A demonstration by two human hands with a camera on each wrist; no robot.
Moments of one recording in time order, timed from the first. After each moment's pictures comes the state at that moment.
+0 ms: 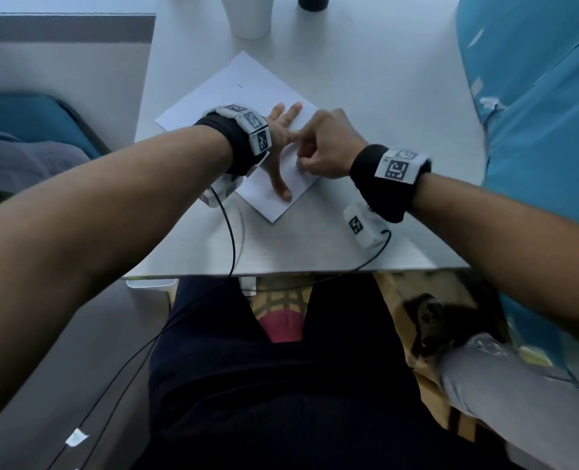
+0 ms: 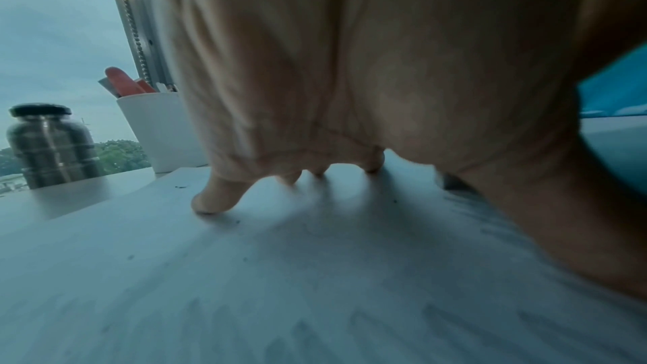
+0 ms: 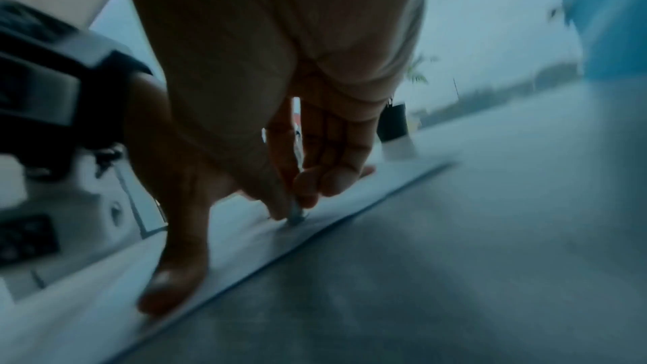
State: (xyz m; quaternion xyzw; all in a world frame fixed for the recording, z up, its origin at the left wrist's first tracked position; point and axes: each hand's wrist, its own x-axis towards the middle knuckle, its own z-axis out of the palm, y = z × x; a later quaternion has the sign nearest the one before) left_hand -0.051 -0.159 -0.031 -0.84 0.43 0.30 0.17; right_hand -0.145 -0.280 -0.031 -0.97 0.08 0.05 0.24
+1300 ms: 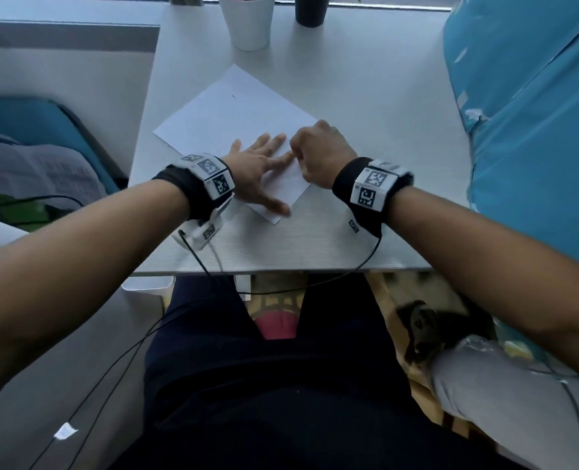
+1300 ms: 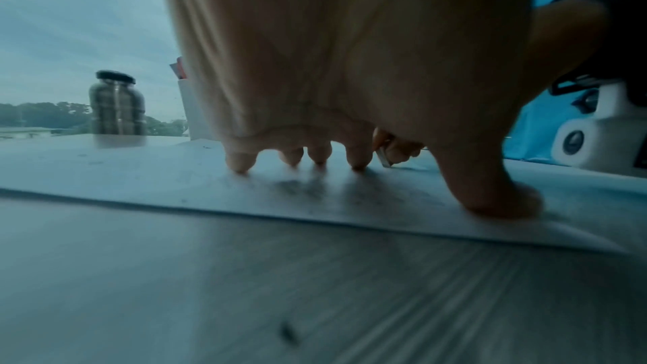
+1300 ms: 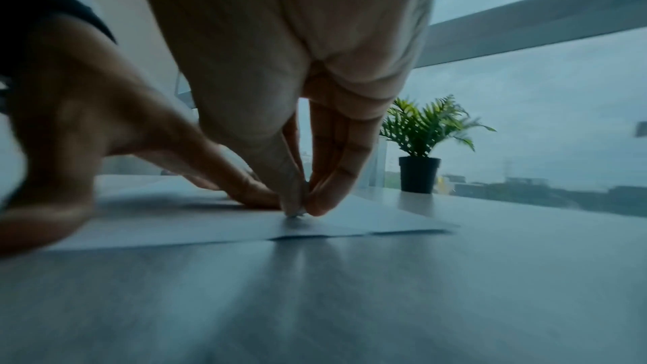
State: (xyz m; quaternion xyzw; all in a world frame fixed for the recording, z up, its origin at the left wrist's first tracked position) left_hand -0.078 -0.101 -0.051 -0.84 0.47 0.27 0.03; right_hand -0.153 -0.255 -0.036 -0.99 0.06 0.04 0.12
